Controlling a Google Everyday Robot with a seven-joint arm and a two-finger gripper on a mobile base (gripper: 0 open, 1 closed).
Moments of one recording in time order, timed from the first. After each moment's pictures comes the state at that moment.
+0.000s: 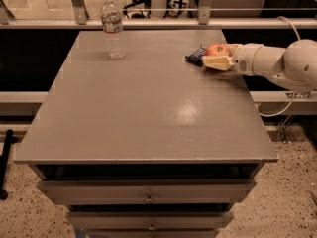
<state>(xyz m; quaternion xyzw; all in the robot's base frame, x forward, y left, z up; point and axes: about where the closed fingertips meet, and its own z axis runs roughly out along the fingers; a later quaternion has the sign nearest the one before) 0.751 -0.213 0.863 -0.30 0.74 0.18 0.58</state>
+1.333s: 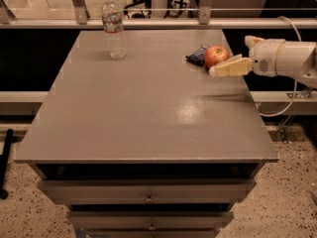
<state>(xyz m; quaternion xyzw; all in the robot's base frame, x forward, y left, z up) 0.685 -0.227 0.899 -0.33 0.74 0.18 0.56</state>
